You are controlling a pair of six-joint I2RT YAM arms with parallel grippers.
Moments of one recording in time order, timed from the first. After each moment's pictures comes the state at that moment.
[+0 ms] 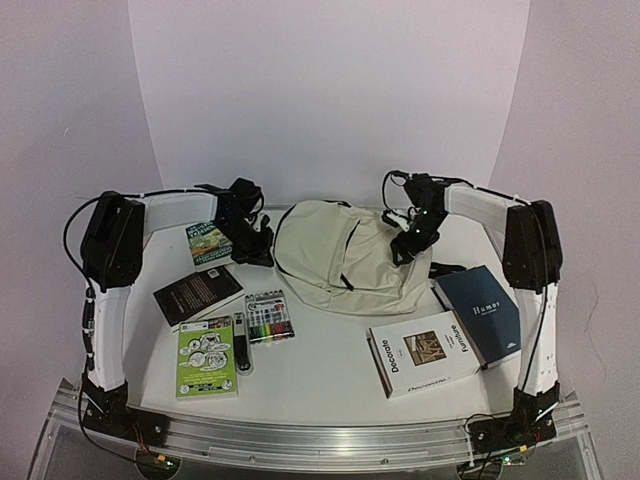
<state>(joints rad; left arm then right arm) -0.51 2.15 1.74 -0.72 0.33 -0.50 0.35 2.22 1.90 -0.91 -0.04 -0.38</state>
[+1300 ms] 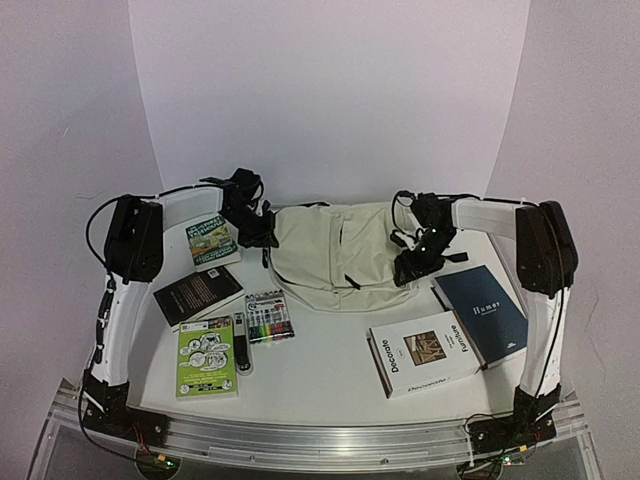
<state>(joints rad) -0.44 2.40 2.10 -0.73 0.39 -0.53 0.35 2.08 1.59 -0.85 -0.17 -0.17</state>
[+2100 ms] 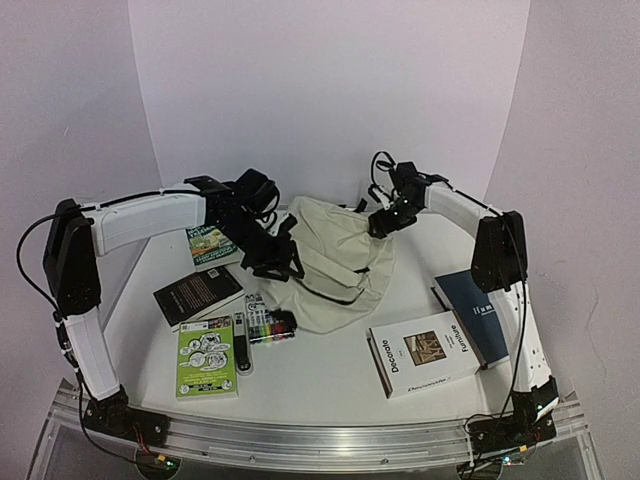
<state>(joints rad) -0.73 1.84 1.59 -0.81 0.44 -0.53 0.36 2.54 2.37 -0.80 -0.06 -0.21</state>
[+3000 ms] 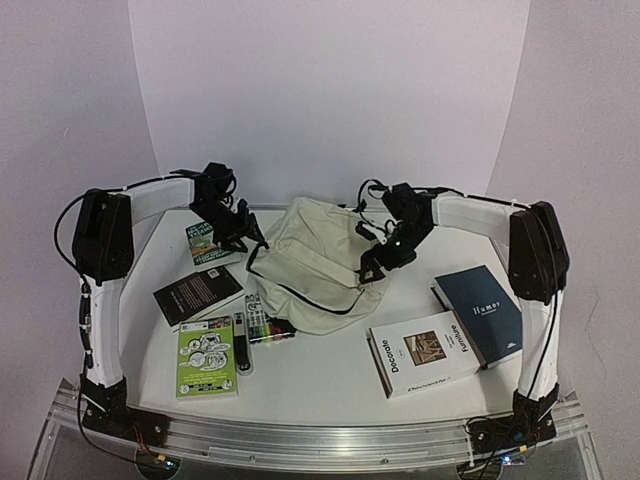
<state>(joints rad) -0.36 2.16 1.84 -0.81 0.49 -0.51 0.50 2.13 1.73 -0.86 -0.27 -0.19</state>
